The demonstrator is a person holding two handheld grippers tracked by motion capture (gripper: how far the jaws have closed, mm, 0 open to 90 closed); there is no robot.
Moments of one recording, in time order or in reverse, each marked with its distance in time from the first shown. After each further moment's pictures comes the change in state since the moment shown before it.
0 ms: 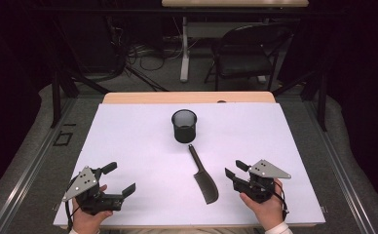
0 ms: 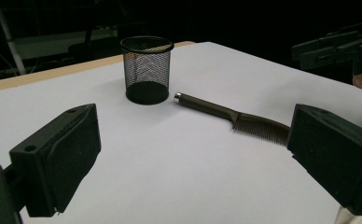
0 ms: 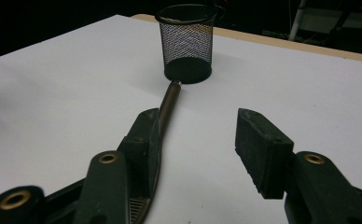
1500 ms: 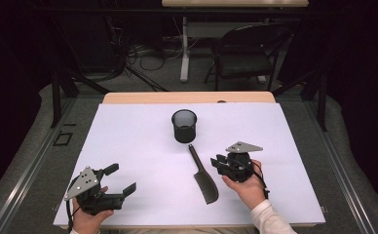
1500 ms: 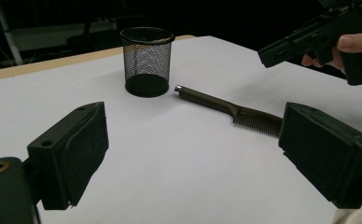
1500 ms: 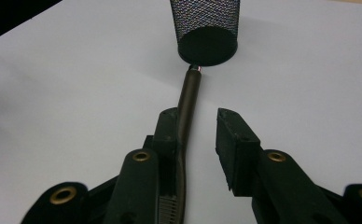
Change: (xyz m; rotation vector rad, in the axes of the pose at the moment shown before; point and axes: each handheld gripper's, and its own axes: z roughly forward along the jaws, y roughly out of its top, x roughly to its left) left arm 0.002 -0.004 0.002 0.018 0.002 -0.023; right arm 0.009 0.035 0.060 0.214 0.038 0.091
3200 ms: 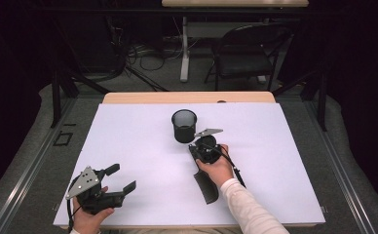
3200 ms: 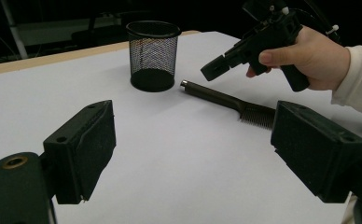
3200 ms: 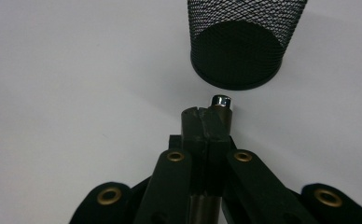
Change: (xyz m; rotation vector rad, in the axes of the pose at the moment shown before) left arm 0.003 -0.003 0.002 0.013 0.018 -0.008; right arm 0.018 0.031 0.102 0.129 -0.013 -0.034
